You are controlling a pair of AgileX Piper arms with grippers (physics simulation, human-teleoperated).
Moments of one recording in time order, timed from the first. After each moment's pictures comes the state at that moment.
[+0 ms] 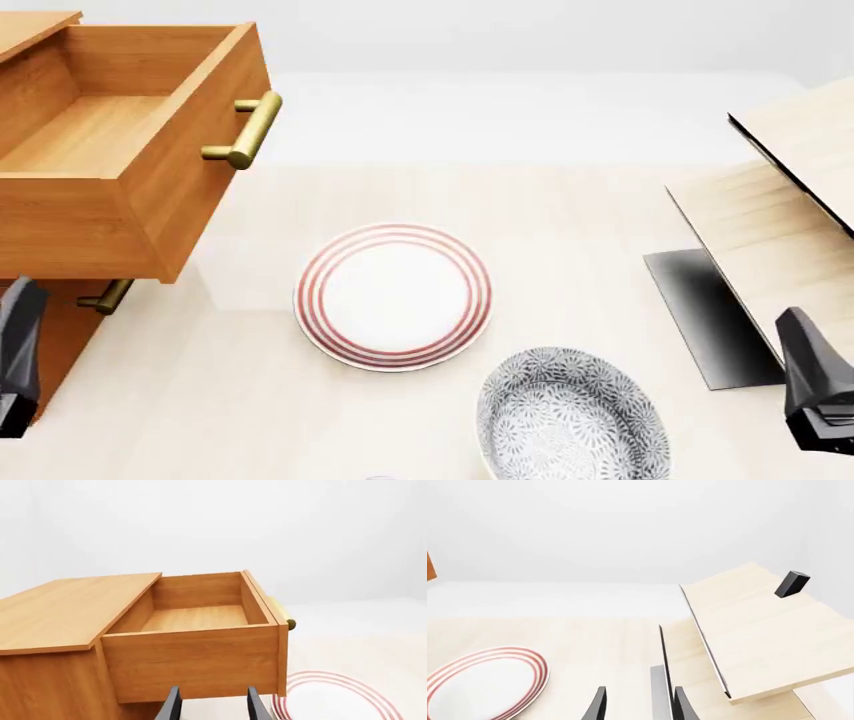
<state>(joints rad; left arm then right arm) -0.02 0.01 -0.08 -0.04 0.07 0.00 0.01 -0.01 0.00 -0.02</state>
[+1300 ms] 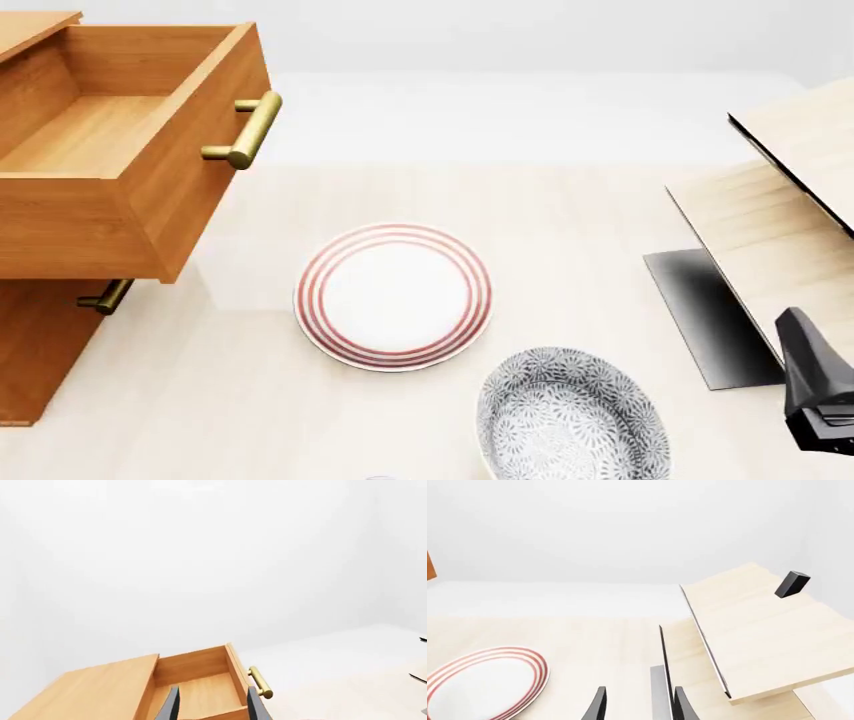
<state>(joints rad) -0.17 0.04 -0.61 0.29 0.19 0.00 0.01 -0.01 0.00 -0.02</state>
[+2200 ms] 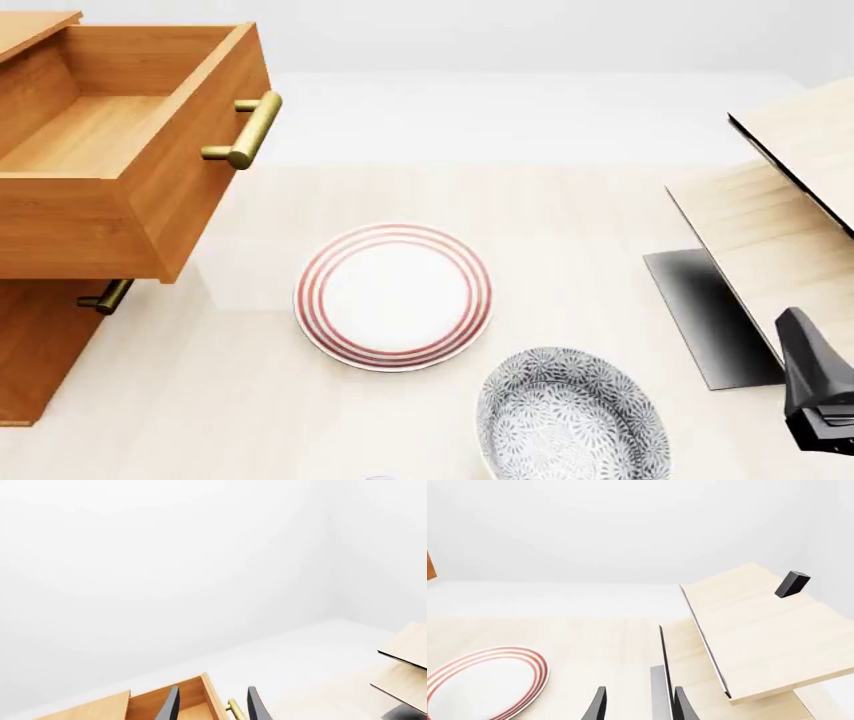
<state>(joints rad) -0.32 0.39 -0.96 0.33 0.21 0.00 0.01 -0.01 0.00 -0.02</state>
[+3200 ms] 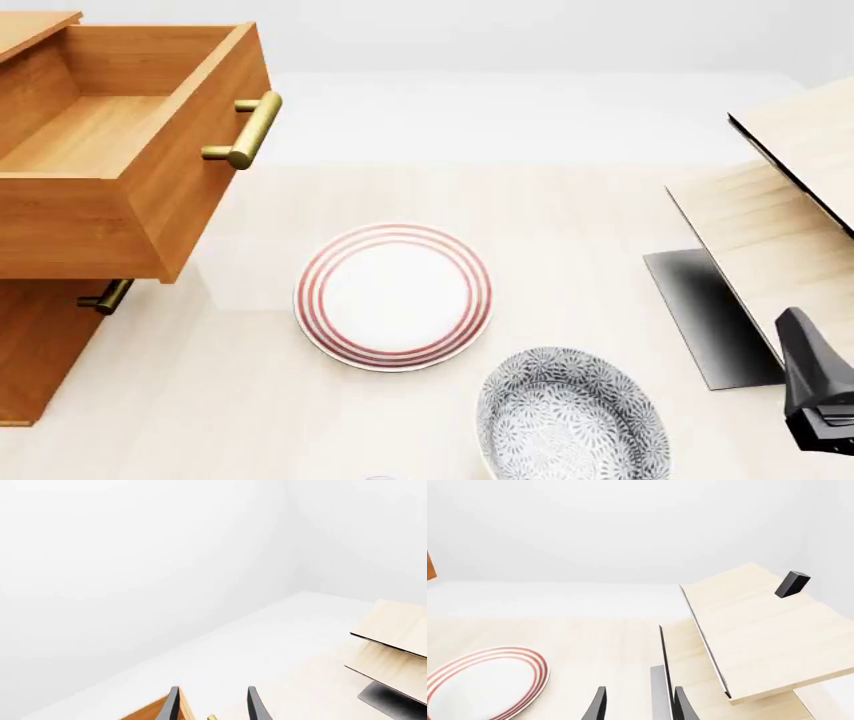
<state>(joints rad) -0.47 0.70 -1.13 0.31 0.28 0.00 0.01 -0.01 0.00 -0.02</state>
